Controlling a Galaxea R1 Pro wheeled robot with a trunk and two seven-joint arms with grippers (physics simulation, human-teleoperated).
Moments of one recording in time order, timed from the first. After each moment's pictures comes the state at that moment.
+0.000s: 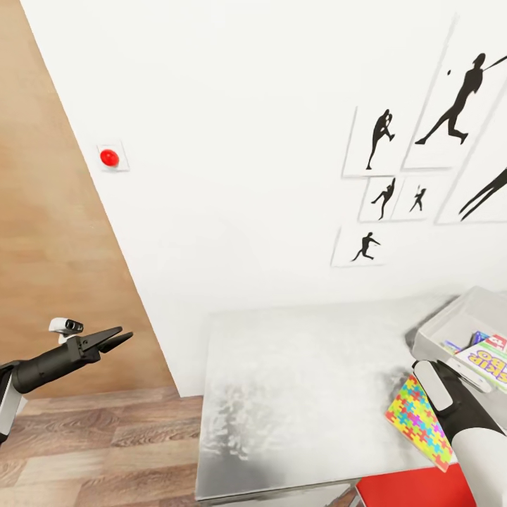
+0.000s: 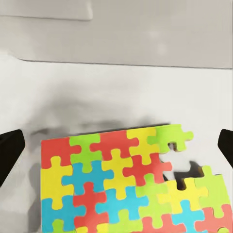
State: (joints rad) left arm -0.54 0.35 0.46 -1.06 0.22 0.92 -1.57; right arm -0.67 -0.28 -0.15 -0.75 -0.69 0.32 -0.73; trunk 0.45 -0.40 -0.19
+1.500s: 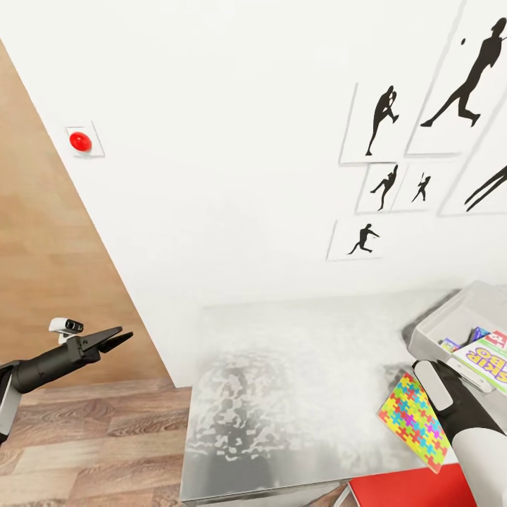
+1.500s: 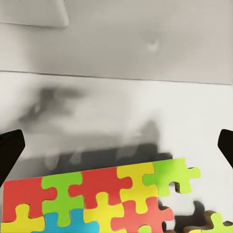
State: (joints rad) left arm -0.54 0.35 0.46 -1.06 0.22 0.92 -1.57; right arm -0.67 -0.28 -0.15 -0.75 -0.70 0.32 -0.73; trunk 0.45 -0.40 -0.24
